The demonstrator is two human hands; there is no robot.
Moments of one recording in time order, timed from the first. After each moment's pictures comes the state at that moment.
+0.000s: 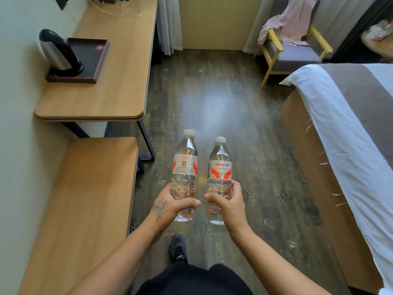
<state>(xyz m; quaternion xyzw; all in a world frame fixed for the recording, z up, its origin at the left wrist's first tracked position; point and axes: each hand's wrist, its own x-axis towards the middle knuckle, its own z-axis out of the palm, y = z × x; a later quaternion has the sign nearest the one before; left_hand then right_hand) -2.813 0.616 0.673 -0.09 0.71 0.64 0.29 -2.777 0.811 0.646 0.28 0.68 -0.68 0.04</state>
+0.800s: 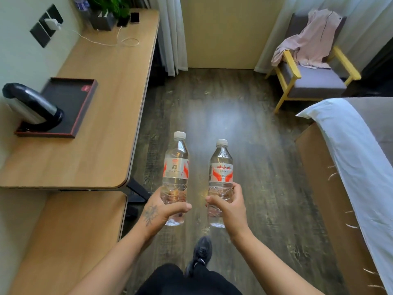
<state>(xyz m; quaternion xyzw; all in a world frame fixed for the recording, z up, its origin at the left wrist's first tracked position) -3.177 0.691 0.664 -0.15 0.71 0.64 0.25 -3.155 0.908 0.635 0.25 0.67 -0.70 0.07</state>
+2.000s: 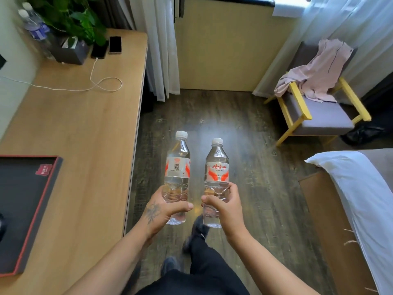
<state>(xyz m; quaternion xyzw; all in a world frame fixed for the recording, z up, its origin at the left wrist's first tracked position) -3.700 0.674 0.640 -0.12 0.69 0.66 0.28 -3.664 0.878 0.647 0.29 0.67 -0.68 0.06</state>
